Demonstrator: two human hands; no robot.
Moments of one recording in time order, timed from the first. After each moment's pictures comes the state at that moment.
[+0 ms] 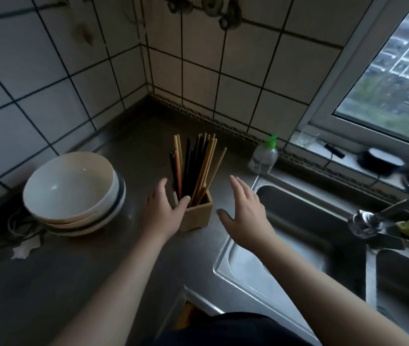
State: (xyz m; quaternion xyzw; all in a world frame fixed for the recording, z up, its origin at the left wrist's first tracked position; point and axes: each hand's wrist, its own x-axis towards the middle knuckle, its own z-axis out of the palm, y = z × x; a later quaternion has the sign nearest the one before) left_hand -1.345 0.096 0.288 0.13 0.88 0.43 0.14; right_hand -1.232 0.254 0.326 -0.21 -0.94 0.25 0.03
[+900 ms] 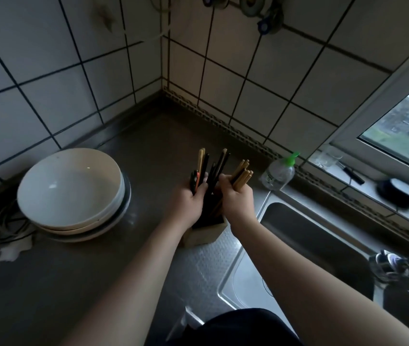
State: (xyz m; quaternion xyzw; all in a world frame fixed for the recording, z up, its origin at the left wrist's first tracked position) left_hand -1.401 0.140 0.289 0.11 0.78 0.59 0.19; right_hand -1.348 0.241 0.318 -0.36 -0.67 0.63 0.15
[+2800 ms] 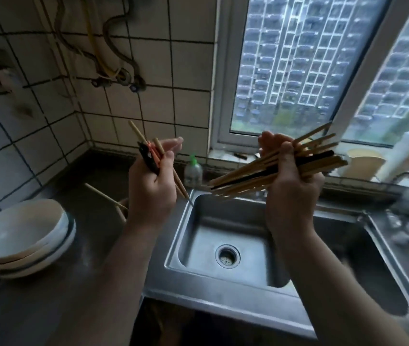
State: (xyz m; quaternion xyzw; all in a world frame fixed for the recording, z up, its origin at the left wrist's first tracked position) left_hand -1.162 0.138 0.466 0.37 0.58 0.72 -0.02; right_hand -1.016 0.239 0.491 -0.20 -0.46 0.59 0.63
